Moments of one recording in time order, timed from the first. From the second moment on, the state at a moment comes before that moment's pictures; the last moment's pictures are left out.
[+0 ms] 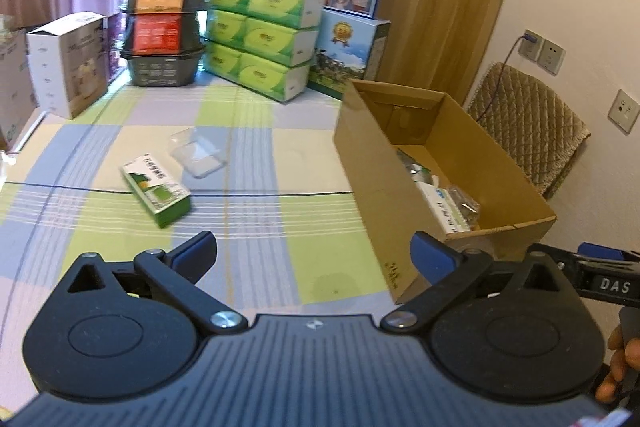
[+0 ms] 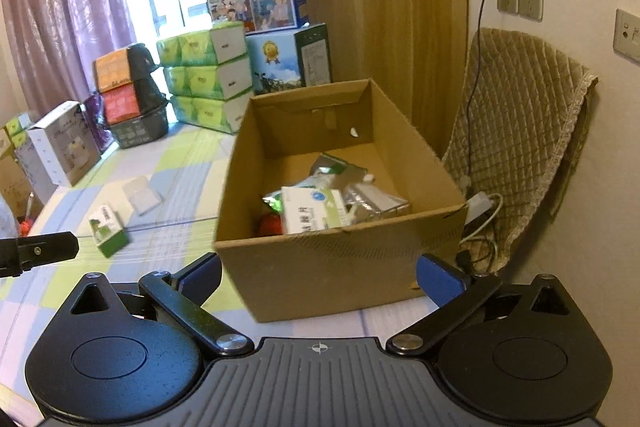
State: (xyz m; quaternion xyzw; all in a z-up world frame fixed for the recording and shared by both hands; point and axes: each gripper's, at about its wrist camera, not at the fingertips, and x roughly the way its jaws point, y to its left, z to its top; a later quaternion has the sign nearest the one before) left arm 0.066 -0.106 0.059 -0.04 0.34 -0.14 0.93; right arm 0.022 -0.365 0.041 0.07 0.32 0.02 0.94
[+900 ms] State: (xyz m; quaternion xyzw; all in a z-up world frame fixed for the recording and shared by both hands) left arm 0.040 -0.023 0.061 -0.06 0.33 -0.07 0.94; right arm 0.008 -0.291 0.037 0.06 0.34 0.11 0.93
